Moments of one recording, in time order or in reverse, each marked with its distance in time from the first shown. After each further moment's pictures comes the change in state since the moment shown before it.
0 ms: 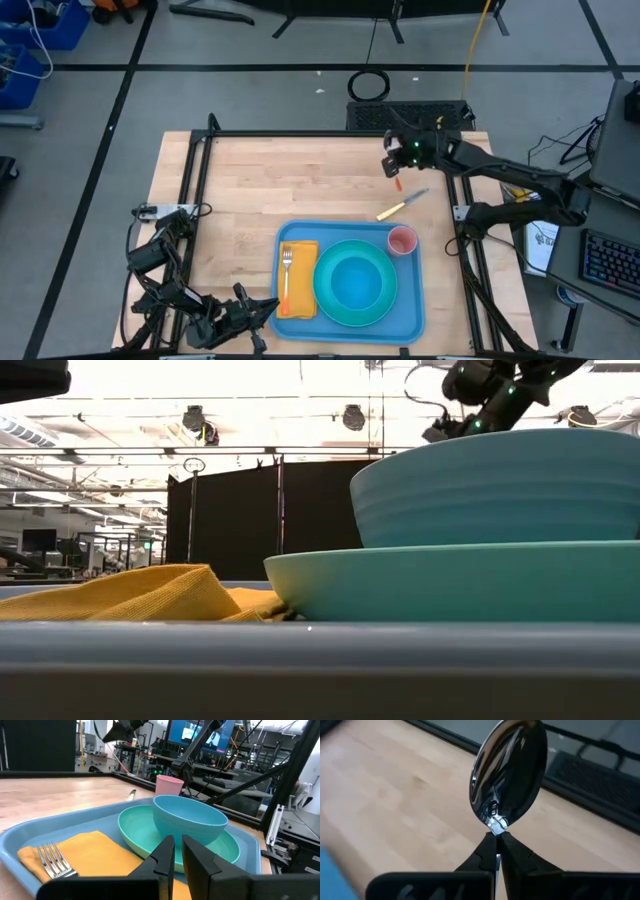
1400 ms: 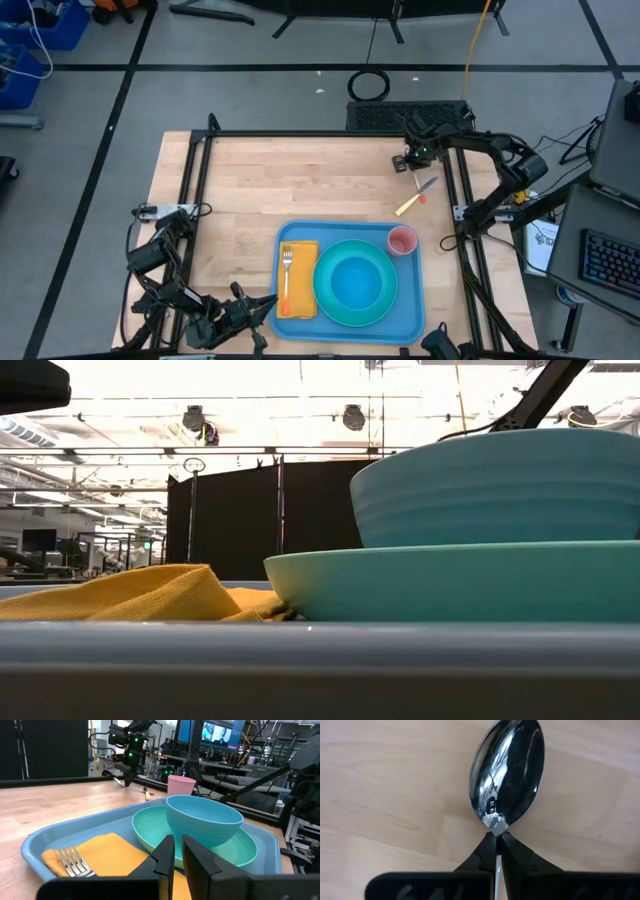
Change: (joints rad) left arm -0.001 0.000 0.000 -0.002 -0.061 0.061; right arm -0.414 0.477 0.000 -0.164 -0.161 -0.034
